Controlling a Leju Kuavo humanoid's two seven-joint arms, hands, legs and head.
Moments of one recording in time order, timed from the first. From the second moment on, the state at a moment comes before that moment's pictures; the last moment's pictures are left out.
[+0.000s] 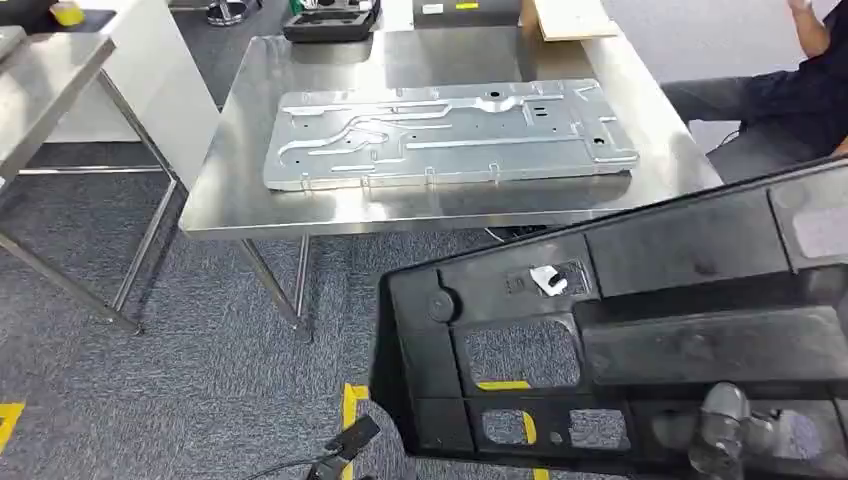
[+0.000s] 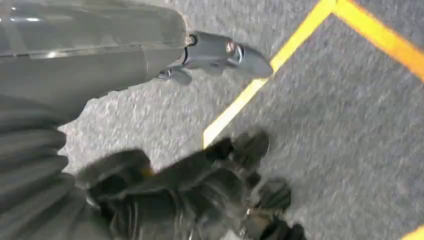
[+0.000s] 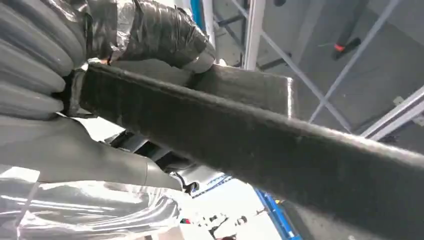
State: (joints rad) left arm -0.27 0.00 -1.05 -0.23 0.45 0.40 -0.04; right arm 0.03 -0.13 0.67 -2.18 -0.24 -0.62 -0.61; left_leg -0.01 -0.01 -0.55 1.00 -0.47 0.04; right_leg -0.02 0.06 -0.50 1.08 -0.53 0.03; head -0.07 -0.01
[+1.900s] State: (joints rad) left arm -0.26 0.01 -1.05 -0.23 0.41 0.42 -0.02; right arm -0.02 -0.14 0.67 -2.13 0.16 -0.69 -0.20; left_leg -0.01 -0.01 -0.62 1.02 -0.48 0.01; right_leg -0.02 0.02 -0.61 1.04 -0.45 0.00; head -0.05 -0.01
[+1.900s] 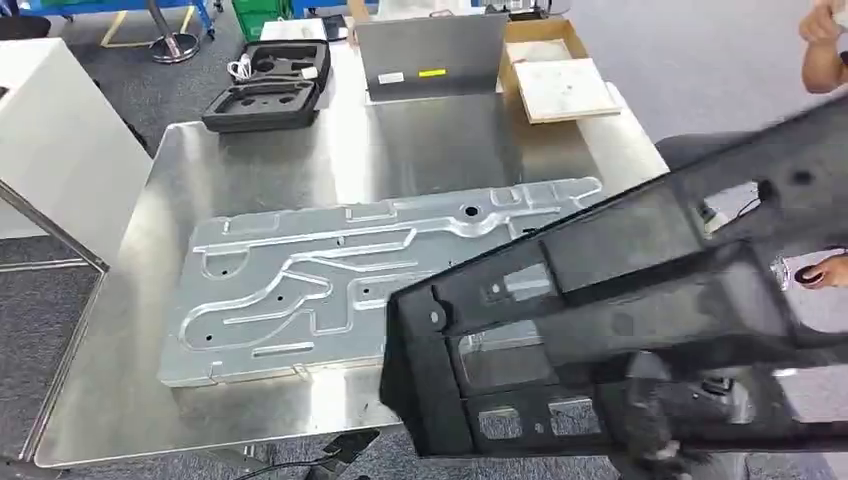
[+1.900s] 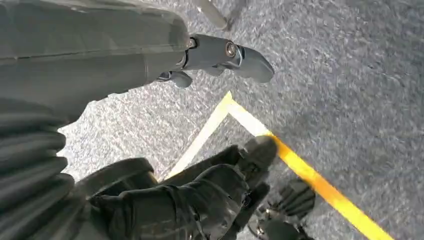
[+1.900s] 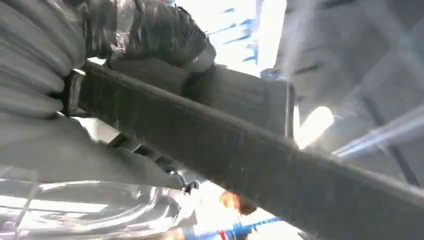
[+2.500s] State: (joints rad) left arm -0.25 0.01 -1.05 -0.23 0.37 0.40 0.03; right arm -0.29 -0.30 0.64 -2.01 0.80 -0.49 0.42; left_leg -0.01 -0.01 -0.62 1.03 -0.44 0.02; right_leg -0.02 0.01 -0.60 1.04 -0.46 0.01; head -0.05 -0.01
